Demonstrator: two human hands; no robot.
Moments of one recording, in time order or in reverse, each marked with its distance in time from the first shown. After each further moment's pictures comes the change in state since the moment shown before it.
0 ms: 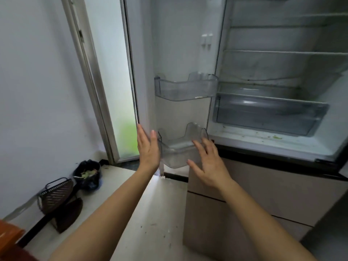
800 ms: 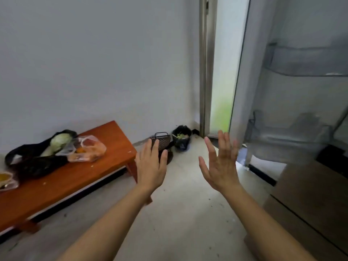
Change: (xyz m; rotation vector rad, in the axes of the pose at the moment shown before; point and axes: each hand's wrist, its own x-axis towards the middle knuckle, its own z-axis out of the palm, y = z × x) left_hand -0.140 -0.082 -0.193 1.003 0.313 -0.249; right_hand -0.009 -0.146 0.129 0.184 0.276 -0.586
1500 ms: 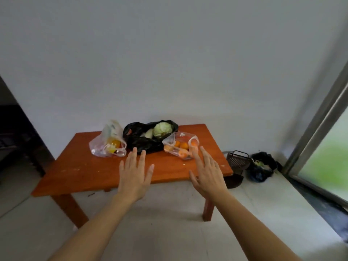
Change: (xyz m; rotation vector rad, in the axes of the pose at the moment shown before) left_hand -0.053 -0.442 -0.227 0.343 0.091 -0.409; right_hand 0.095 -0.459 0.169 0.398 -0.538 -0.331
